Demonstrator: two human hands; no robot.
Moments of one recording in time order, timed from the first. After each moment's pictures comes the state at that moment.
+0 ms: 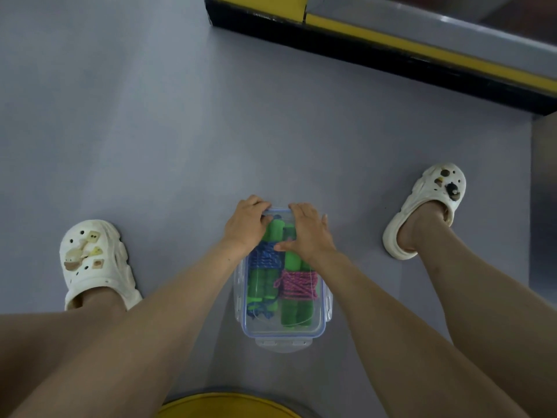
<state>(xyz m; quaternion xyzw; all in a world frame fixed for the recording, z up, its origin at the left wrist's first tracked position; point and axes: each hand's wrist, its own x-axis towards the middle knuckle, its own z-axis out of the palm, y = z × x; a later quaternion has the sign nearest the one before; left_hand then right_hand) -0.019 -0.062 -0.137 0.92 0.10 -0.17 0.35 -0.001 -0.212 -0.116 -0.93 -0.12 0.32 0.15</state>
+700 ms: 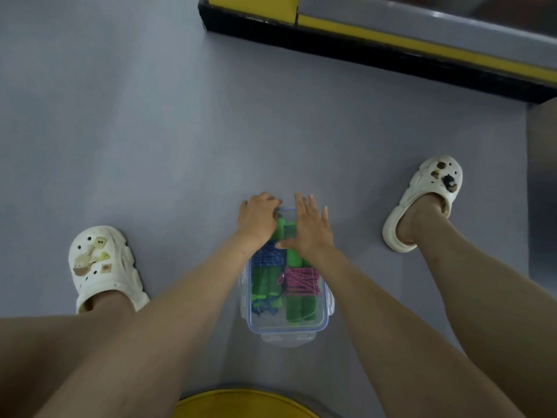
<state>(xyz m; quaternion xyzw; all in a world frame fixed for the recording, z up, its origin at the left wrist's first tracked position) -0.003 -0.075 -0.128 0.94 0.06 -0.21 0.28 -0.004 -0.207 -0.114 -0.94 -0.09 0.31 0.12</state>
